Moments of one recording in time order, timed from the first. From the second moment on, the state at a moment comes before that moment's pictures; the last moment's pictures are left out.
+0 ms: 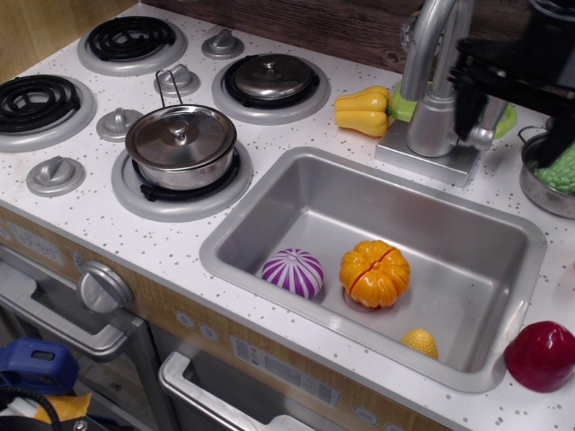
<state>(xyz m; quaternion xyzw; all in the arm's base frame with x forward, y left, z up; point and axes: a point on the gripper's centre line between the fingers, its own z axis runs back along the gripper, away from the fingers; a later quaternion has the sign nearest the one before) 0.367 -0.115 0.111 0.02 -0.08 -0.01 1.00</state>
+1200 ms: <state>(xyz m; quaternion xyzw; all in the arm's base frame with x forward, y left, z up) 0.385 -0.041 0.111 0.02 -0.08 -0.08 0.99</state>
